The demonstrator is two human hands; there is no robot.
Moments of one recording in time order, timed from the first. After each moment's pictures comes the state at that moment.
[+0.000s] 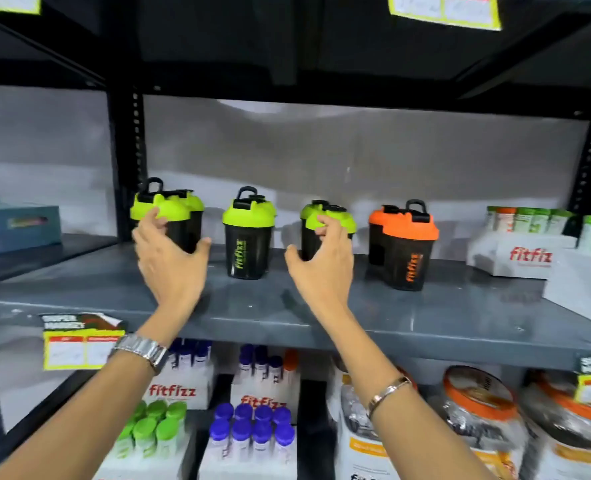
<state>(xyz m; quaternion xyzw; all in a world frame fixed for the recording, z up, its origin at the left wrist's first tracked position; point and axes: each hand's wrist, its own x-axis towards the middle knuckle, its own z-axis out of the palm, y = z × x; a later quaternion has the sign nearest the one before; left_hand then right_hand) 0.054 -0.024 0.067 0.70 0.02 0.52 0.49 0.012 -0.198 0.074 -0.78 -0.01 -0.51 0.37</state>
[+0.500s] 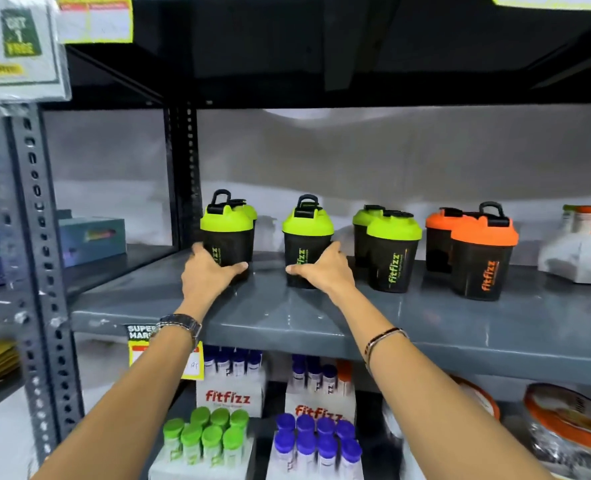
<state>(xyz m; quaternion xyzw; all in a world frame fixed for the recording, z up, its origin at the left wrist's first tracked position) 0.112 0.052 0.064 0.85 0.06 0.30 0.44 0.087 -0.138 0.080 -0.88 0.06 -0.19 0.43</state>
